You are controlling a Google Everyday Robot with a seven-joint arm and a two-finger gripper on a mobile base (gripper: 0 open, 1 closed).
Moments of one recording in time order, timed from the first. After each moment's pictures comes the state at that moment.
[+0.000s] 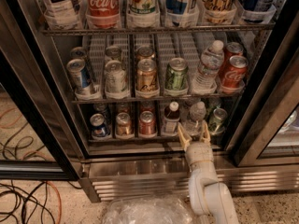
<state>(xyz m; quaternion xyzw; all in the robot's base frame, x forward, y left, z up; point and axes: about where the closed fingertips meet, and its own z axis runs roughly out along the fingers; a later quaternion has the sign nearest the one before) 0.614 -0.190 0.617 -0.03 0.64 0.01 0.76</state>
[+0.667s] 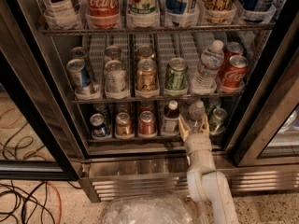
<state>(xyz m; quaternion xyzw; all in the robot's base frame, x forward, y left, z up) 0.649 -0.191 0.624 -0.03 0.65 0.00 0.76</state>
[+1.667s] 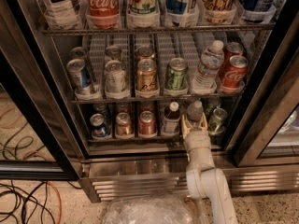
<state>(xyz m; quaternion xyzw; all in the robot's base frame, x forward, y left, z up) 0.661 -0.192 0.621 -0.02 0.65 -0.01 0.76</state>
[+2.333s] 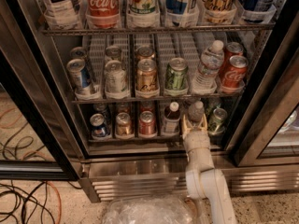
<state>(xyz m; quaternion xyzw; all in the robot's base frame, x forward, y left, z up) 0.660 -0.192 0.623 -0.02 0.65 0.00 0.76</state>
